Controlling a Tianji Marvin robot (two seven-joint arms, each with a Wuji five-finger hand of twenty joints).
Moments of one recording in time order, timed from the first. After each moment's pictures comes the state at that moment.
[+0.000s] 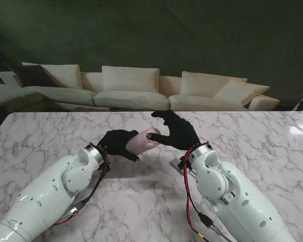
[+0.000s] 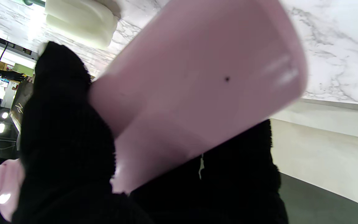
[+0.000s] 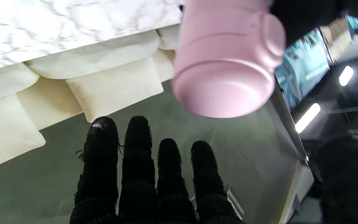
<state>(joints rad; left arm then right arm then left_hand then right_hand) 1.23 -1.10 -0.98 -1.28 0.76 -0.36 0.13 -1.41 -1.15 1.05 -1.65 -0.67 -0.03 -0.14 0.91 -0.63 -0.08 0.05 0.54 0.20 0.73 0.60 0.98 0.15 0.18 0.81 0.87 0.23 0.50 0.68 0.54 0.20 1.11 0.49 0.12 -0.28 0.56 -0.11 0.21 0.10 0.65 0.29 0.30 0.15 0.68 0.34 0.59 0.13 0.52 0.39 0.40 0.21 1.22 0.50</state>
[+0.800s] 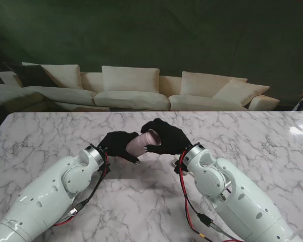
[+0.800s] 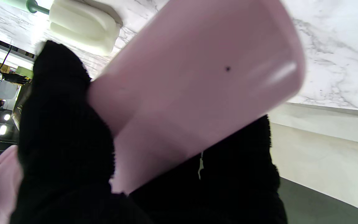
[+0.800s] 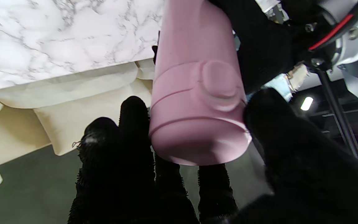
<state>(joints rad) 1.23 -1.10 -0.97 -1.27 0.76 -0.37 0.12 -1.32 -1.12 0.96 -1.56 -0.62 -0.16 -0.08 0.91 -0.63 -0.08 0.05 0.54 0.20 0.74 0.60 0.98 0.15 0.17 0.81 0.87 0.23 0.50 0.67 0.55 0.20 1.11 0.50 0.55 -0.56 0.87 -0.24 0.32 -0.03 0.89 0.37 0.33 0.18 0.87 0.48 0.73 0.17 0.95 0.58 0.62 0.17 1.48 0.60</state>
